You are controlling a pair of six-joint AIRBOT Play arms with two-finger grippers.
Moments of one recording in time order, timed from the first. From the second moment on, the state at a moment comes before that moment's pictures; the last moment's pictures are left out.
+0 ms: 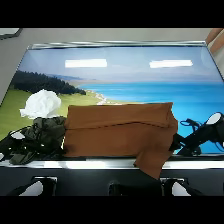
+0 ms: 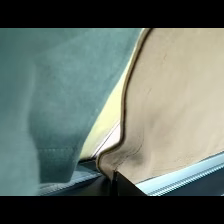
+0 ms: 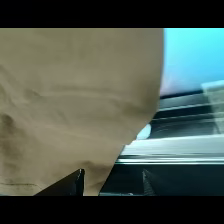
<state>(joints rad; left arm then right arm) 0.36 -1.16 0.45 0.99 -1.26 -1.16 -0.43 -1.20 0.76 -1.33 1.55 1.47</state>
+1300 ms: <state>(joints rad) 0.30 -1.18 0.89 0.87 -1.35 -1.20 -0.35 -1.22 1.07 -1.10 1.32 1.47</state>
